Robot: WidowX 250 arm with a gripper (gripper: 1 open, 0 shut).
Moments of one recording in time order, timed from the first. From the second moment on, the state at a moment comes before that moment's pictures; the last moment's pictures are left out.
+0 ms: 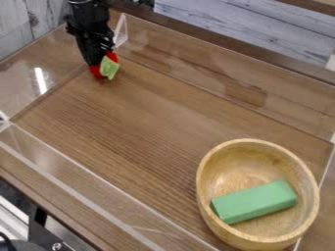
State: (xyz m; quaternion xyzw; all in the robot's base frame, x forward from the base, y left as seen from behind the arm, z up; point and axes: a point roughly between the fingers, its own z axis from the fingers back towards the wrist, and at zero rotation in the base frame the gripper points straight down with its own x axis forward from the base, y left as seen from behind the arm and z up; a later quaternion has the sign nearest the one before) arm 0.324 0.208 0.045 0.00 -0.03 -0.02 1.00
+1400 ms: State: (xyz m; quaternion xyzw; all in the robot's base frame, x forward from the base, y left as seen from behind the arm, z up) arm 0.335 0.194 0.048 -0.05 -0.03 0.02 1.00
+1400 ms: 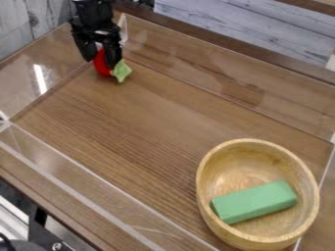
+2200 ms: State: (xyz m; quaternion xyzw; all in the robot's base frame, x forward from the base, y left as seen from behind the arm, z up) arm 0.349 0.162 0.076 -0.08 -0.05 0.02 1.00
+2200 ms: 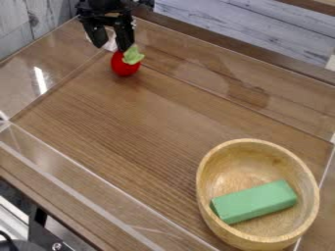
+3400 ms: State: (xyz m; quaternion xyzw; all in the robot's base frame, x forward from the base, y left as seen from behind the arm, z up) arm 0.369 0.129 0.078 -0.07 -0.03 -0.01 1.00
